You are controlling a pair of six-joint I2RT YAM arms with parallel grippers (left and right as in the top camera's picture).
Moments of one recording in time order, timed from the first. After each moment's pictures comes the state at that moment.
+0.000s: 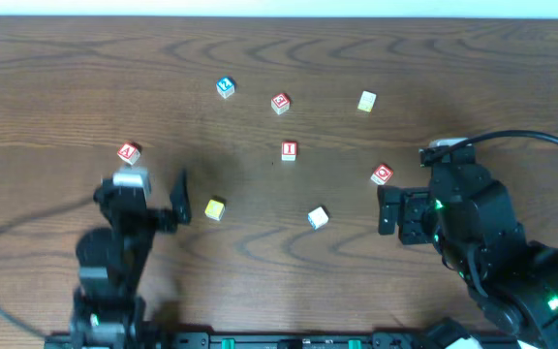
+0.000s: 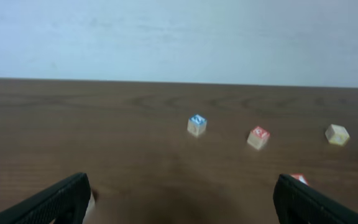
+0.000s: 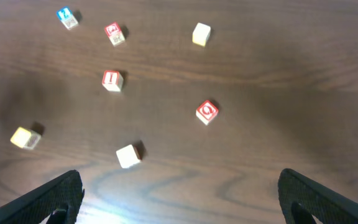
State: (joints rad) left arm -0.05 0.61 0.40 -0.01 0.10 -0.08; right arm 0.55 0.94 1.26 -1.17 0.27 0.40
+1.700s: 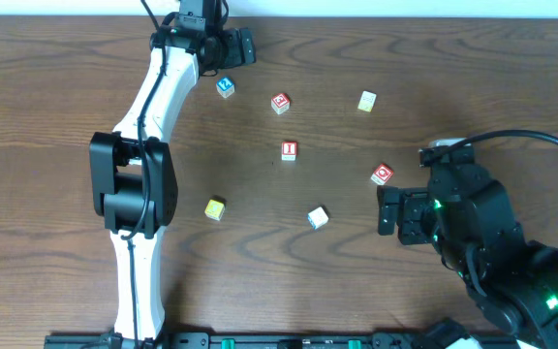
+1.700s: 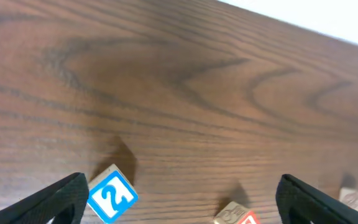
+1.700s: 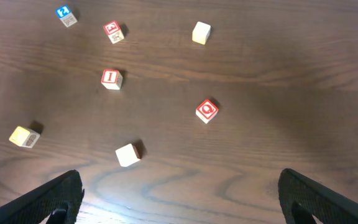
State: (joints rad) left arm -0.18 2.33 2.07 -0.67 0.21 -0.42; right arm 0.55 0.94 1.26 -1.17 0.27 0.40
